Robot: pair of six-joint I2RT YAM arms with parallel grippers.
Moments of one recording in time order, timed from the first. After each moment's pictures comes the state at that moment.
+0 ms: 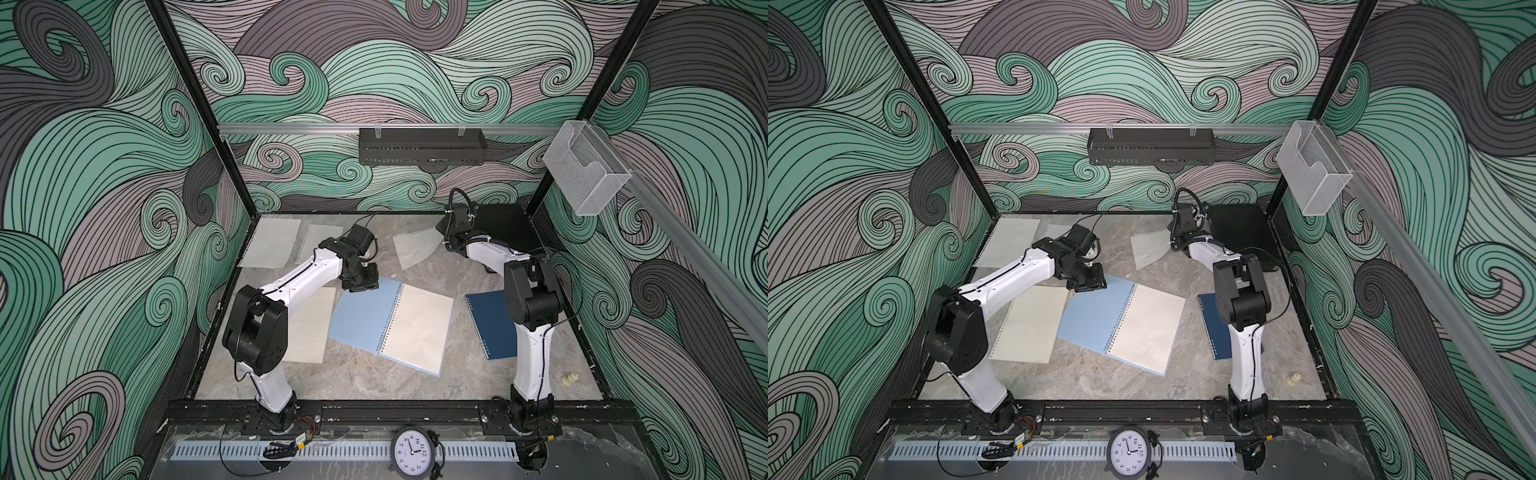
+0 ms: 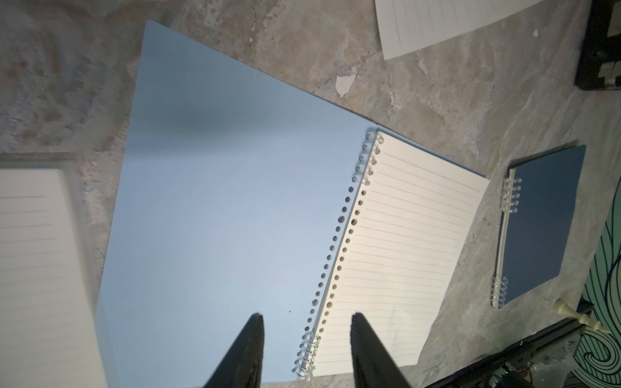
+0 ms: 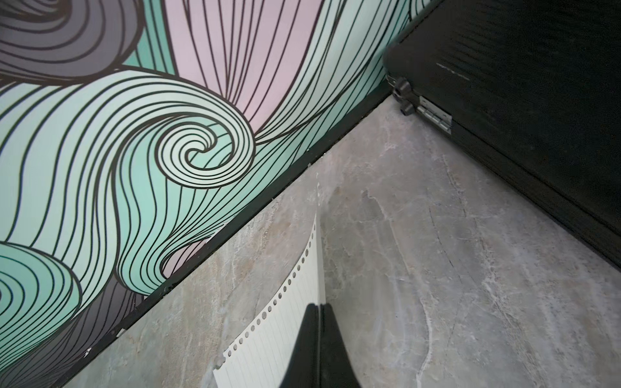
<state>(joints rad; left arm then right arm) -0.52 1.73 1.39 -0.88 0.19 -0.54 0.29 2.13 1.57 -0.06 0.33 0.85</state>
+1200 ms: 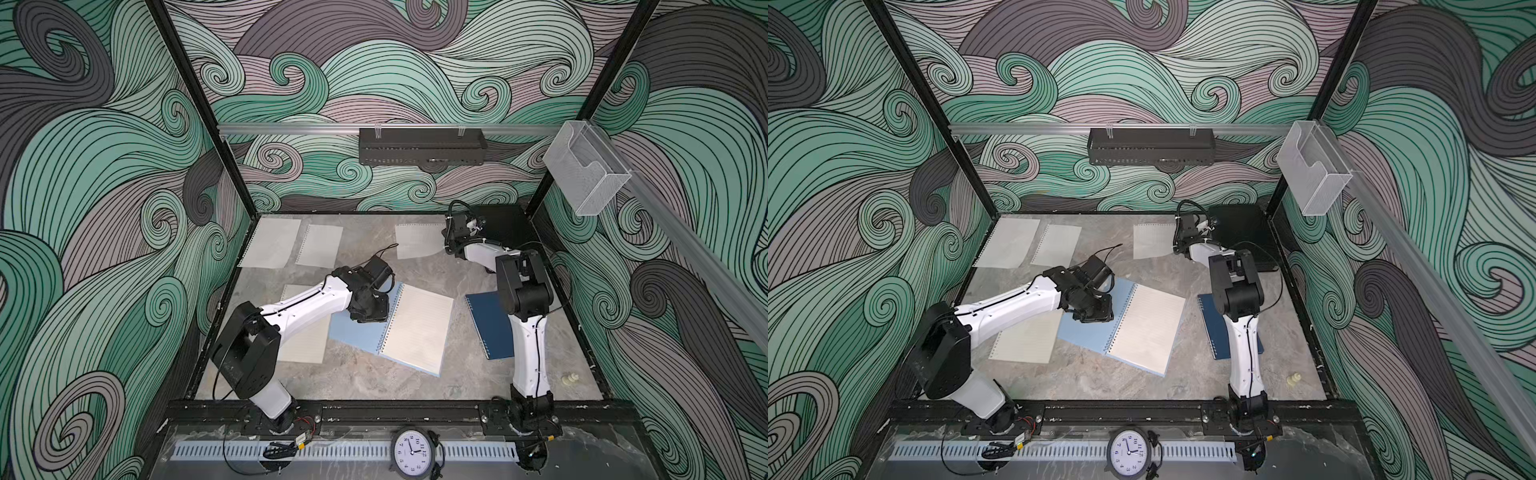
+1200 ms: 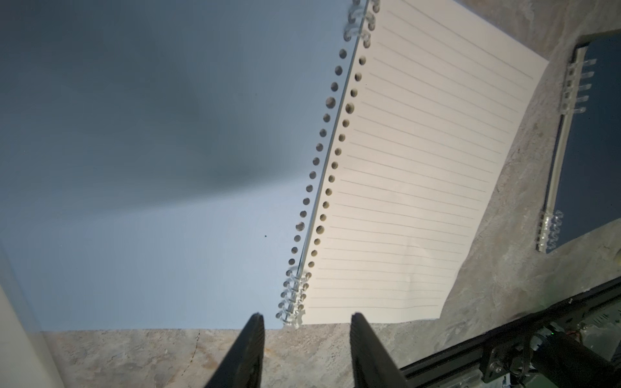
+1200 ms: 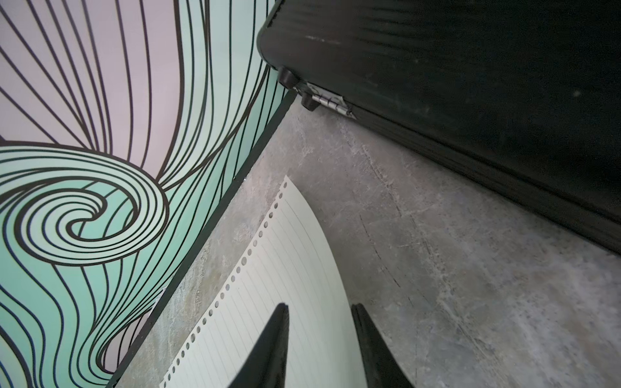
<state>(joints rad) -0.73 1.60 1.16 -0.83 0.13 -0.67 0.25 2.26 1.60 -0.06 0.42 1.08</state>
